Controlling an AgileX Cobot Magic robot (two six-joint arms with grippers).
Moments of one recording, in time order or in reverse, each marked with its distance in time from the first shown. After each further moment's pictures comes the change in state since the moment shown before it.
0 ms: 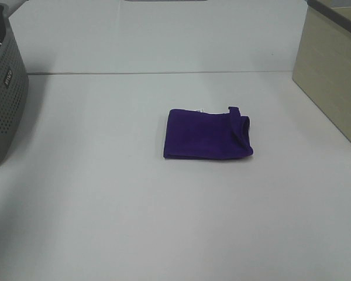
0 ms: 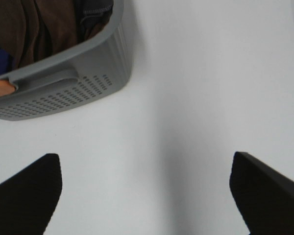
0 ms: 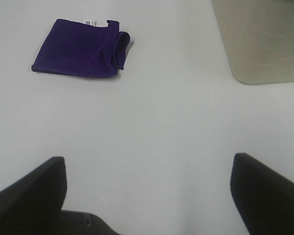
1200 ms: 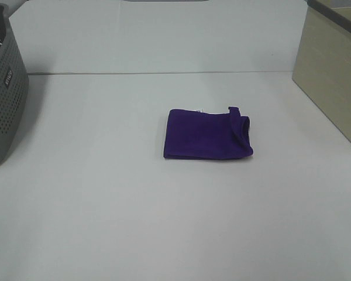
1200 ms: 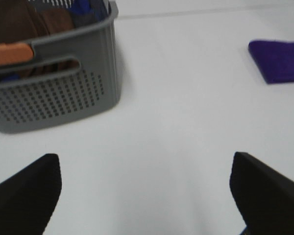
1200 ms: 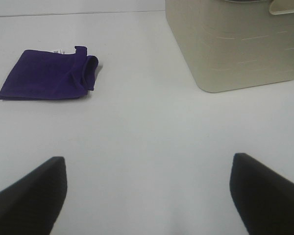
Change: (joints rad) left arm 0.000 -0.883 0.435 -0.065 0.009 0.043; right arm 0.000 -0.320 0.151 -0.108 -0.036 0.138
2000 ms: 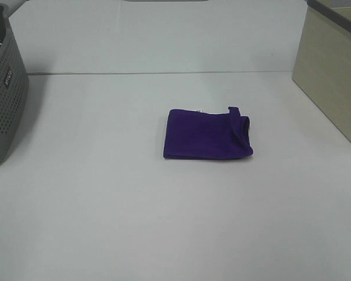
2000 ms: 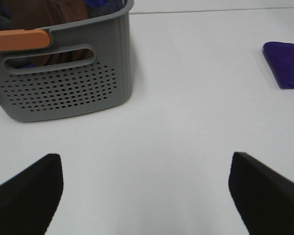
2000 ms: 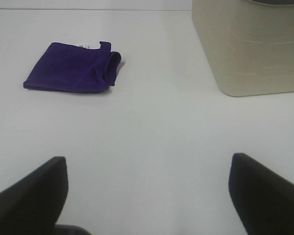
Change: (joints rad) left arm 0.135 -0.065 0.004 -0.033 0.024 0.027; right arm 0.114 0.000 0.000 -0.010 0.000 0.015
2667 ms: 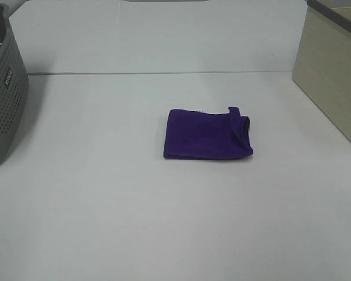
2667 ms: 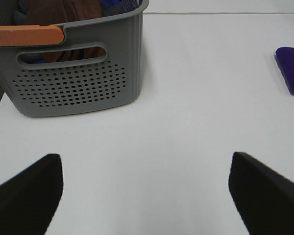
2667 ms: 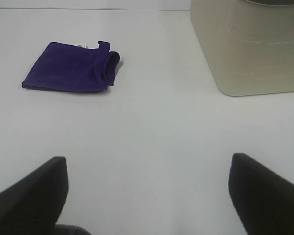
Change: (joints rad) left arm 0.024 0.000 0.000 -0.006 0.000 0.000; right arm 0.000 0.000 0.000 -0.005 0.000 0.000
